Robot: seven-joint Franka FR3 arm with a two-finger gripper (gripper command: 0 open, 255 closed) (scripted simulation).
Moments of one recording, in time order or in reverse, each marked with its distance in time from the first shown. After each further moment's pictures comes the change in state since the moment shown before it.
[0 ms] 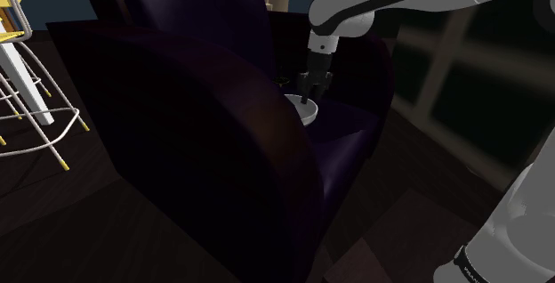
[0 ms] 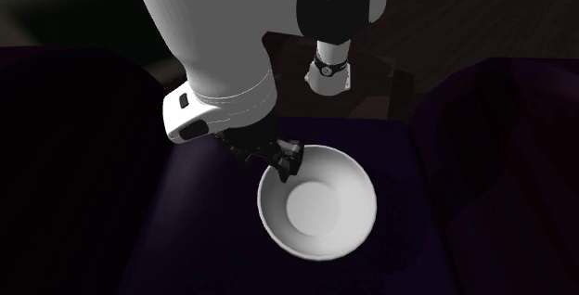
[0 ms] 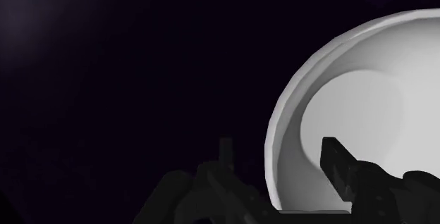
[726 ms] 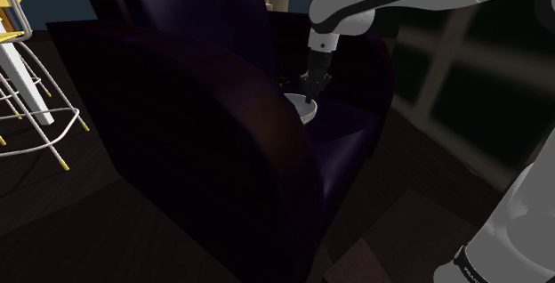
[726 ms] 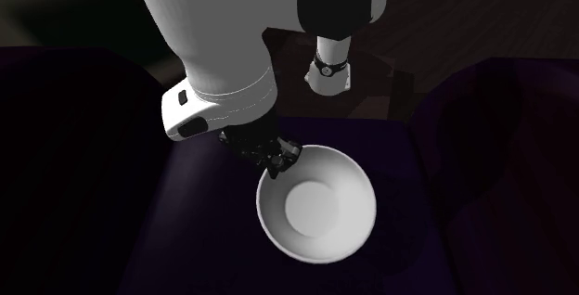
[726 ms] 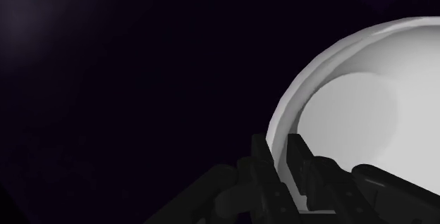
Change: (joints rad) arm 0.001 -0.003 0.000 0.009 -0.001 -0.012 0.003
